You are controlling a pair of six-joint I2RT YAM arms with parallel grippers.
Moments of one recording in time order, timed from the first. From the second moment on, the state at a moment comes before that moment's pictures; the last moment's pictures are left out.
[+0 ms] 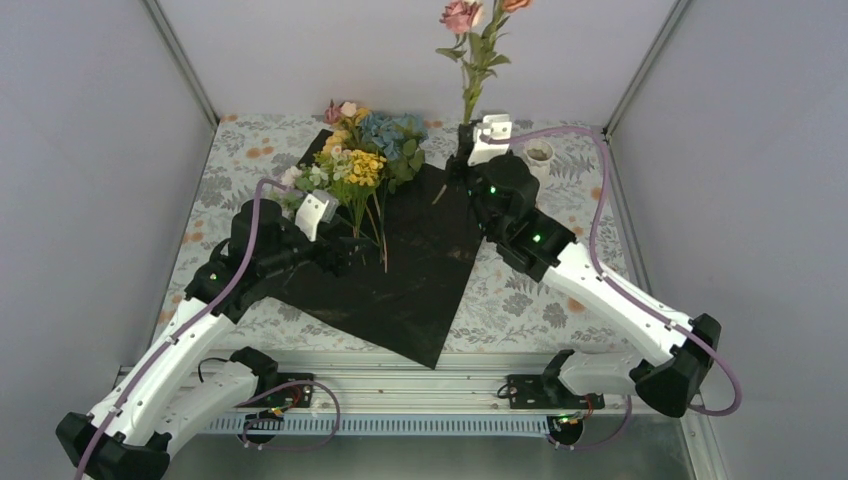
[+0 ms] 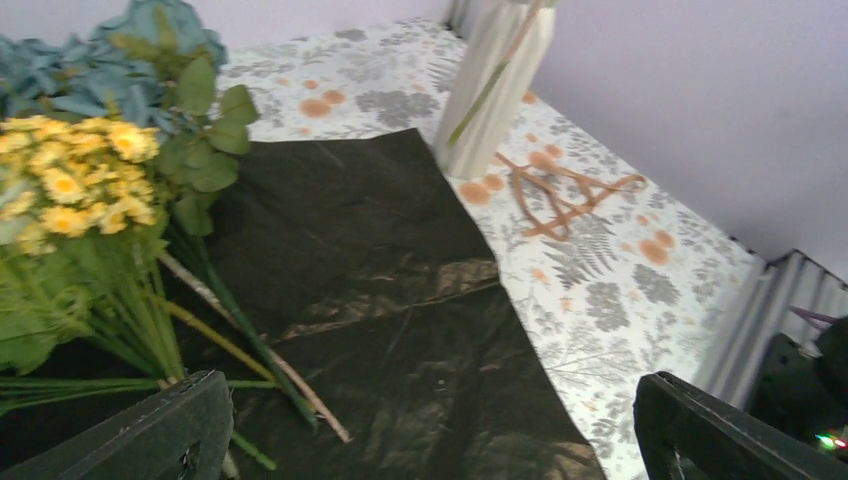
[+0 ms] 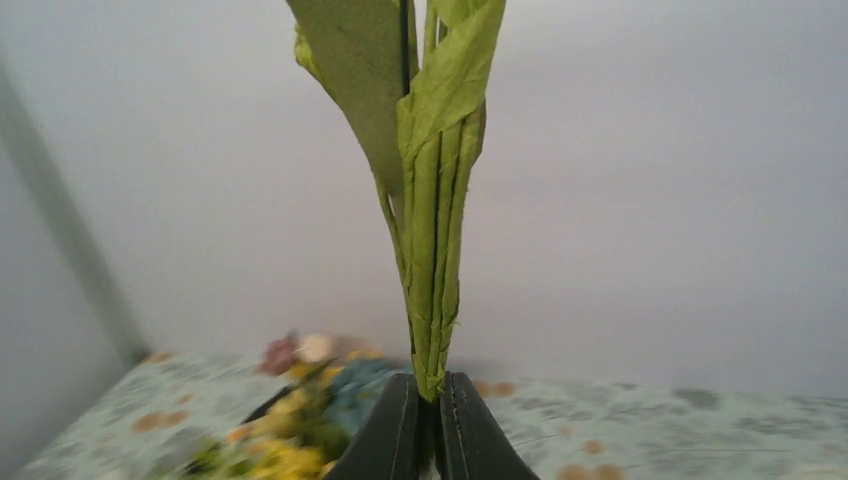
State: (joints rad) left arm -0.46 0.81 0.83 -0.45 0.43 -0.12; right arm 0.85 1.23 1.21 0.02 0.57 0.16
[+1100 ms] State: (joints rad) left arm -0.46 0.77 0.83 -0.49 0.25 -0.12; right arm 0.29 1.34 1.33 0.19 0.53 -0.10
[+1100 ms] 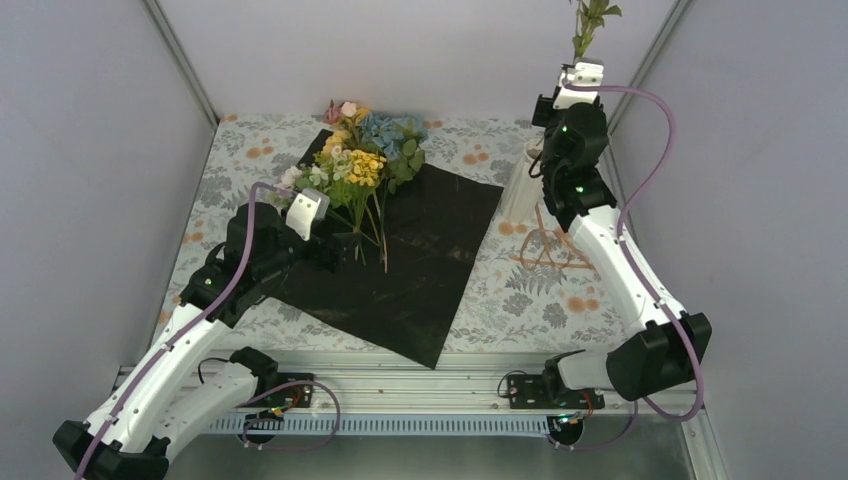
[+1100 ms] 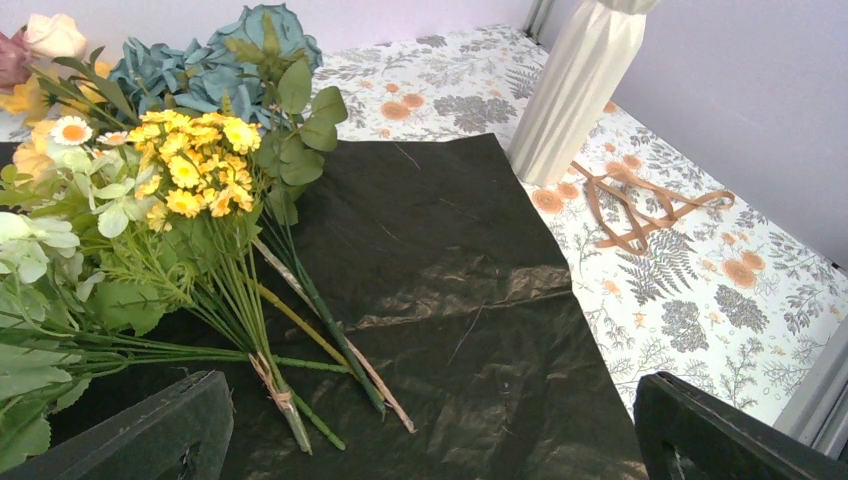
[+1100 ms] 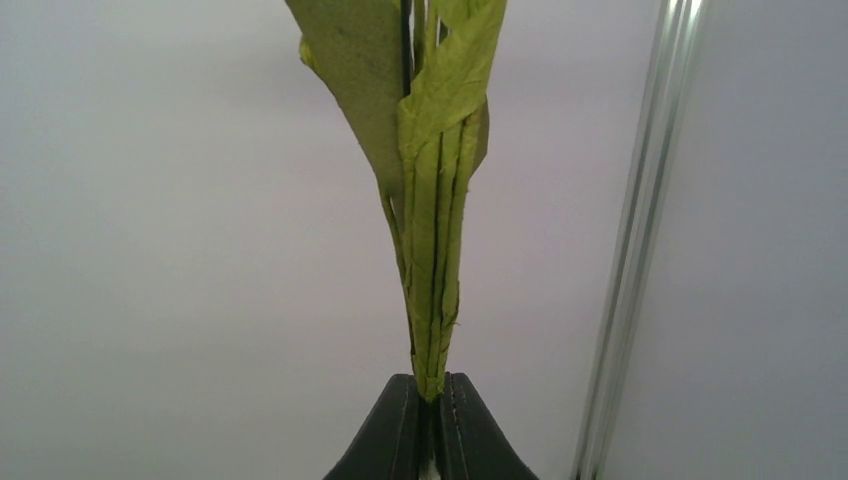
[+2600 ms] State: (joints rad) left arm -0.46 0.78 0.83 -0.49 0.22 -0.12; right arm 0.26 1.48 1.33 -0.25 0.51 0.20
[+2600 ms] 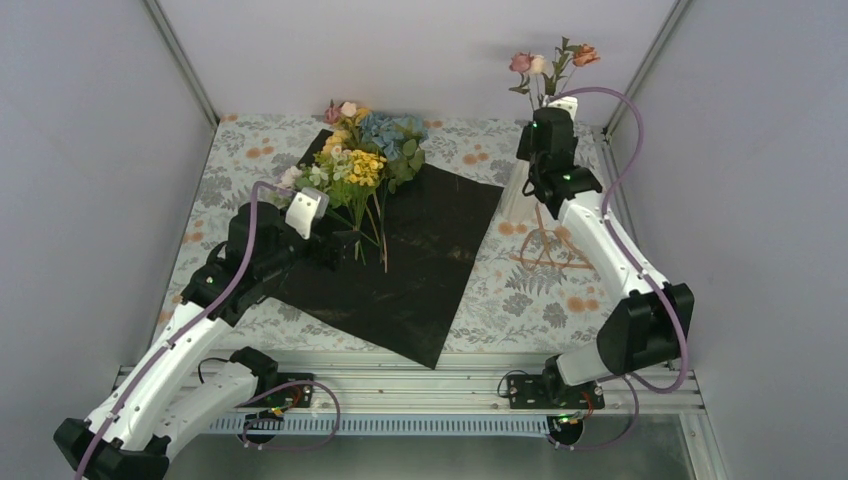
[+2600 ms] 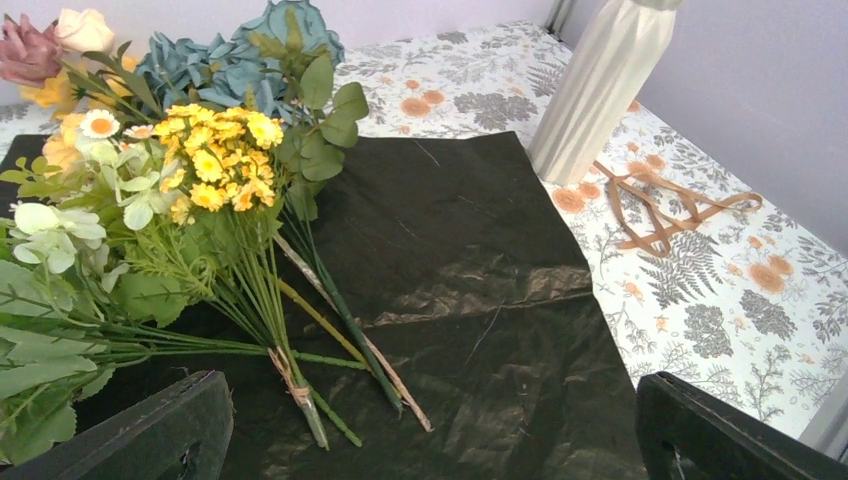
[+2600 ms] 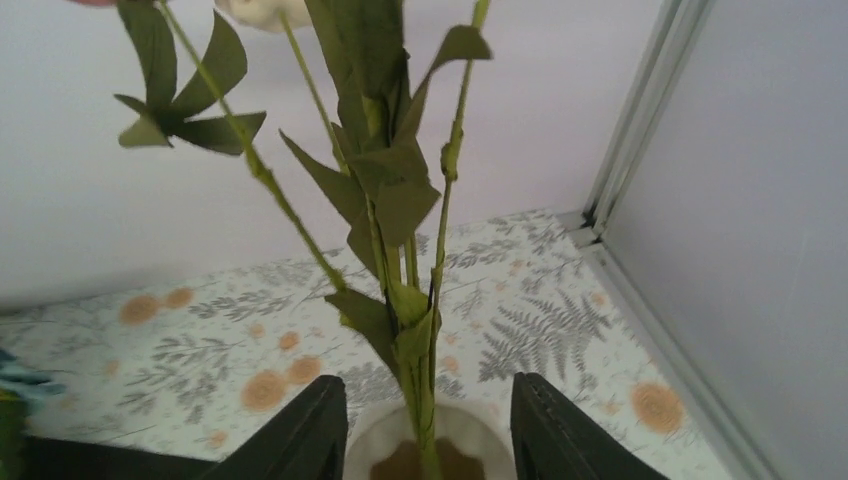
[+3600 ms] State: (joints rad) left arm -0.46 1.44 1.10 -0.48 -0.10 -0.32; right arm 0.35 1.00 1.09 -0.36 -0.03 0.37
